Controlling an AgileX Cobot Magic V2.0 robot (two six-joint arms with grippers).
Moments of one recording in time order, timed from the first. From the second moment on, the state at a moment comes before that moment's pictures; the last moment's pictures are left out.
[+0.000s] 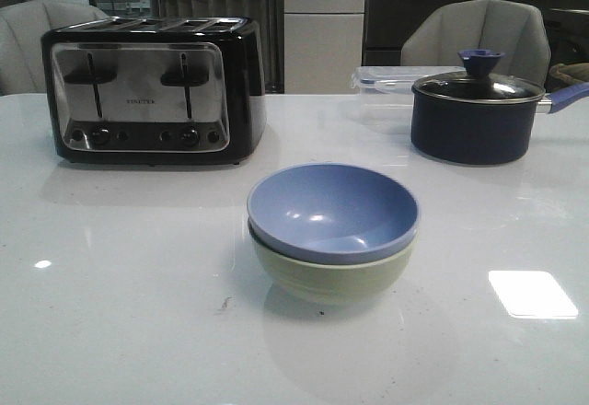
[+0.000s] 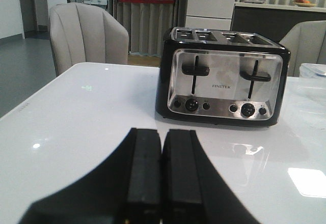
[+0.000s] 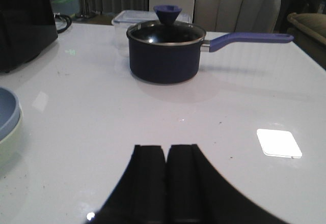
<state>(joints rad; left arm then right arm) -0.02 0.00 0.00 0.03 0.09 -0.08 -0.01 -0.01 0.03 0.15 0.16 -0.14</state>
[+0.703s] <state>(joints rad) -0.02 0.00 0.00 0.03 0.08 -0.08 0.00 -0.01 0.03 0.06 0.03 0.01</state>
